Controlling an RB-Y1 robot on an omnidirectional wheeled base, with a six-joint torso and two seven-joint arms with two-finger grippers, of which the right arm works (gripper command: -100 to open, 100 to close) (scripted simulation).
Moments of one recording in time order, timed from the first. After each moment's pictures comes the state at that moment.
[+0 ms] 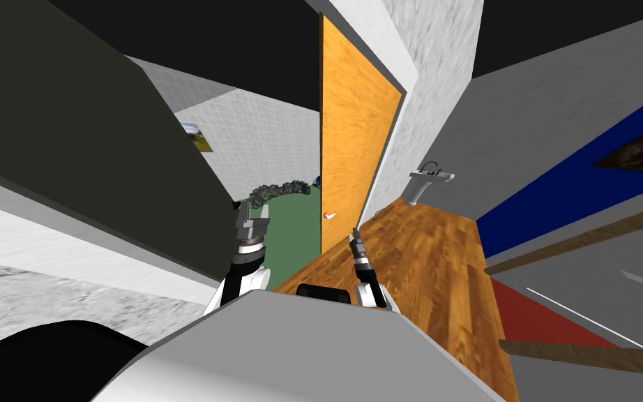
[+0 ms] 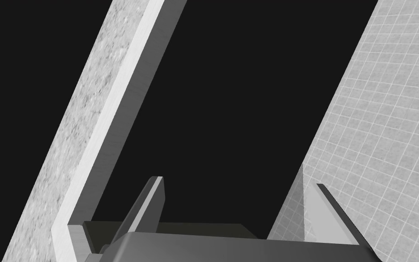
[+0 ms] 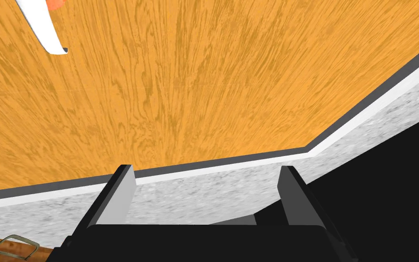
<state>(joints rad) 0.26 -0.13 0.24 -1.54 -0.05 -0.61 0.02</state>
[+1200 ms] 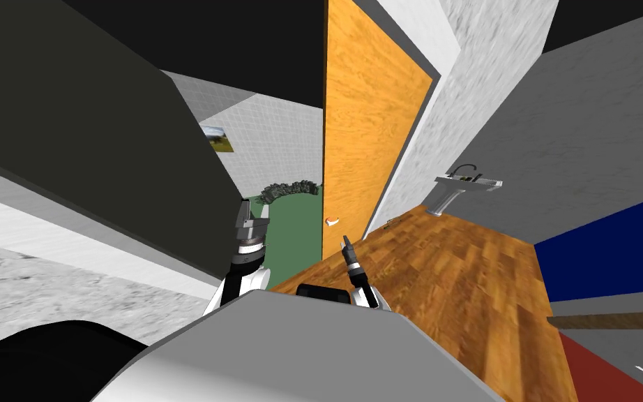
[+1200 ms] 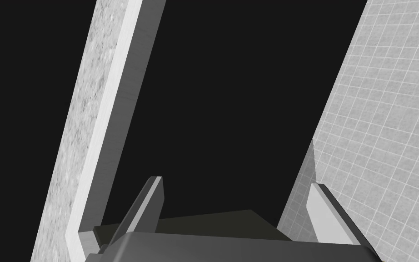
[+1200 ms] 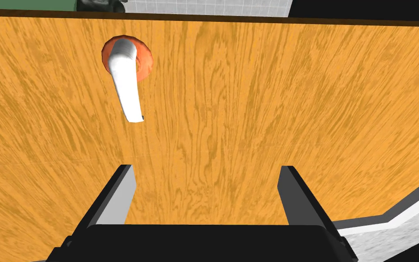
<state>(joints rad) 0.16 -0.16 0.36 -1.25 -0.07 -0.68 -0.03</state>
